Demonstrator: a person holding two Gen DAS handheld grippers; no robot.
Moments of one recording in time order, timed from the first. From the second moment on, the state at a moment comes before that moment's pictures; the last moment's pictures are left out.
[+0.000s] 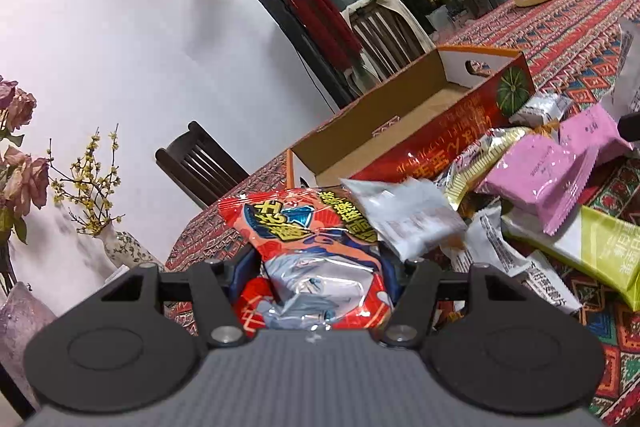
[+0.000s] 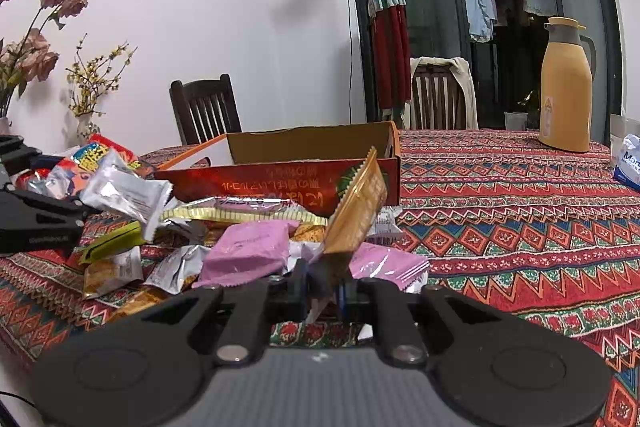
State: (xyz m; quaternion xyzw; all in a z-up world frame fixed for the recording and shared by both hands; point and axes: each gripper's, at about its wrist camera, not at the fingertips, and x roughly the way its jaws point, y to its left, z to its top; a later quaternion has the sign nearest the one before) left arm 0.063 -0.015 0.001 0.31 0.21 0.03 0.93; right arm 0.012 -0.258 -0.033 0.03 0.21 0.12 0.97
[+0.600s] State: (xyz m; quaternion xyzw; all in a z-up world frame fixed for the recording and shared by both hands) left arm 0.081 -0.023 0.041 0.24 0.17 0.00 0.96; right arm 0.054 -0.251 0.004 0.02 0.16 0.12 0.98
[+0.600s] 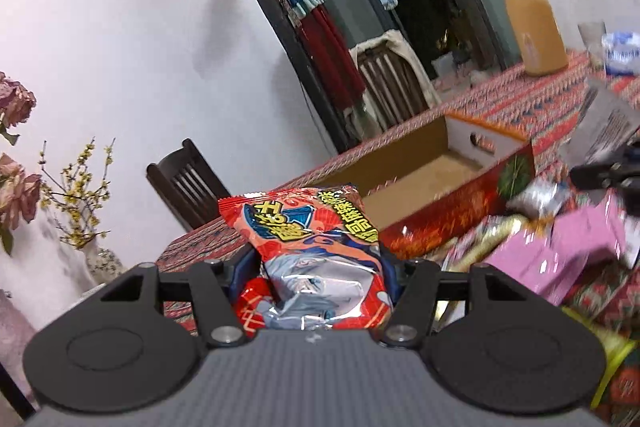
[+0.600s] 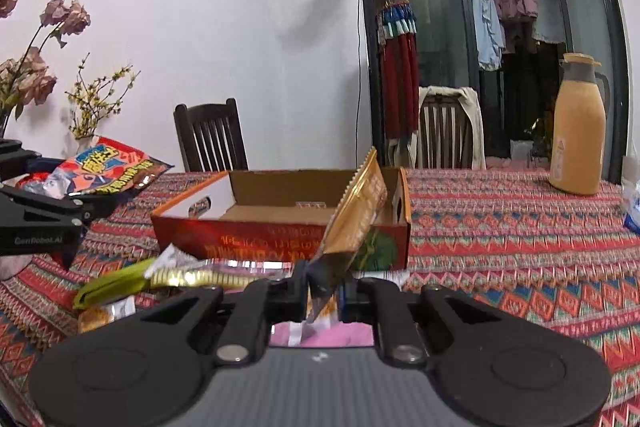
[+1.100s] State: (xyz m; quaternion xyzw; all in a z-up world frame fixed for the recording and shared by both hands) left arm 0.169 -0.021 0.081 0.10 0.15 0.00 0.98; right arm 0.153 -0.229 0.049 0.00 0.13 0.12 0.98
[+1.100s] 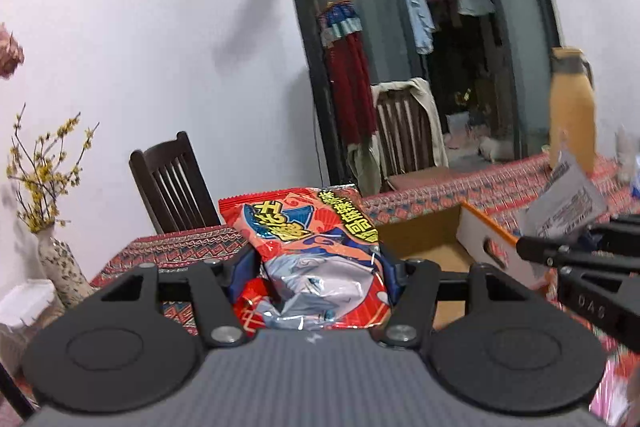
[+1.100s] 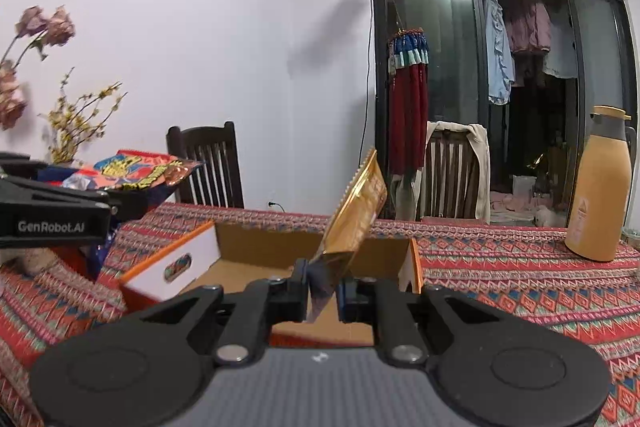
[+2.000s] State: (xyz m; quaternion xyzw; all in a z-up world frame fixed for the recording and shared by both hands) left arm 0.286 0.034 0.017 -0.06 0.25 0.02 0.97; right arm 0.269 -0.211 -0.005 0.01 0.26 0.11 0.96
